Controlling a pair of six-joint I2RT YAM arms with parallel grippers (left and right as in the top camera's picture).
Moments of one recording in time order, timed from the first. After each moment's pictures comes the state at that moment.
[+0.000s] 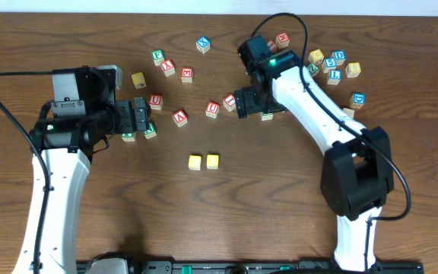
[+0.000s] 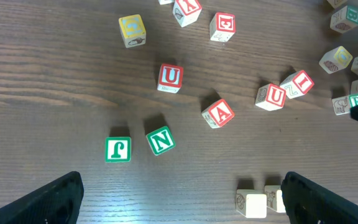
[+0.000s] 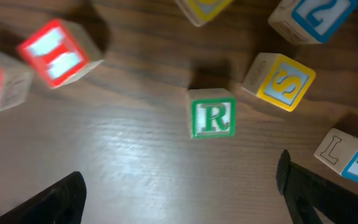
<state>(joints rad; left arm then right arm) 0.07 1.32 1.16 -0.80 0.25 -0.03 0.46 2.12 1.78 -1.07 0.10 0.33</state>
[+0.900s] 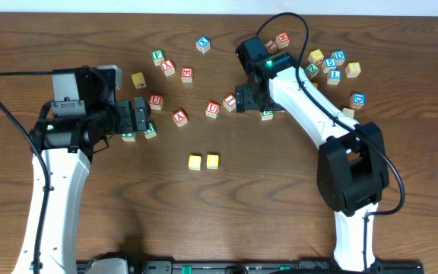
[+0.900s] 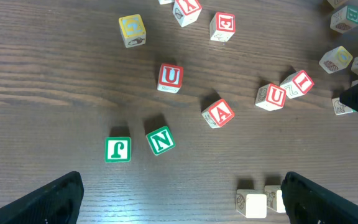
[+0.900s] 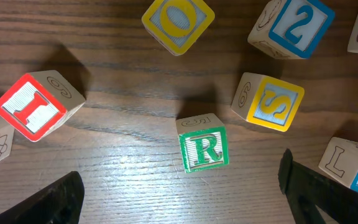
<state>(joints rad) 0.07 1.32 1.16 -0.80 0.25 -0.03 0.46 2.15 1.78 -1.00 0.16 0.44</state>
